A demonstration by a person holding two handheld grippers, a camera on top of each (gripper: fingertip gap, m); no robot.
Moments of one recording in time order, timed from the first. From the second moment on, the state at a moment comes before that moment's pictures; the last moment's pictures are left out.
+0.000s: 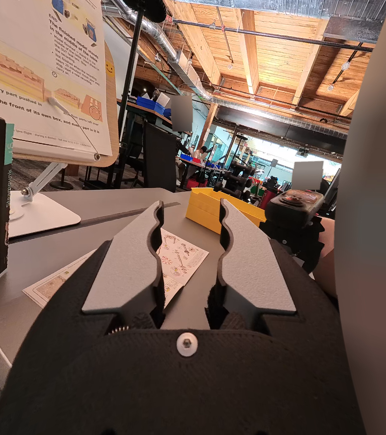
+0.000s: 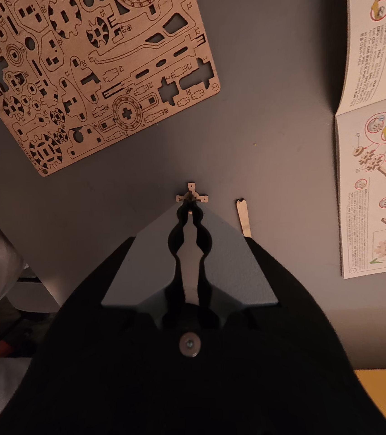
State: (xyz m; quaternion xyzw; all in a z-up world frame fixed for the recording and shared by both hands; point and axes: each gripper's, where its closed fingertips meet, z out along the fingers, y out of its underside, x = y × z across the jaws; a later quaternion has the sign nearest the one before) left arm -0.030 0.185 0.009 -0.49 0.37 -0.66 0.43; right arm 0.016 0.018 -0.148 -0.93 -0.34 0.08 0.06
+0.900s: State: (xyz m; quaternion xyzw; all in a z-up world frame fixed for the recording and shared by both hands) left arm -0.029 0.184 0.009 -0.49 0.38 -0.66 0.43; right arm 0.020 0.021 -0.148 -0.95 -0.29 0.08 0.07
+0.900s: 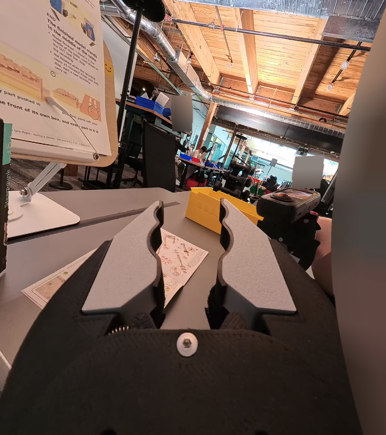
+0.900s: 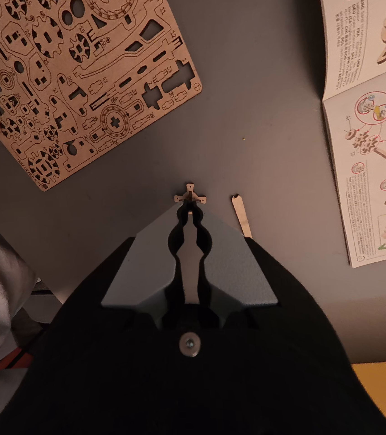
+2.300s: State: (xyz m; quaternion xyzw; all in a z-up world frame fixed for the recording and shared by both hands) left arm -0.031 0.188 0.013 -0.49 0.36 -0.66 0.43; right arm 0.018 0.020 -0.149 -0.94 -0.32 0.07 0.08
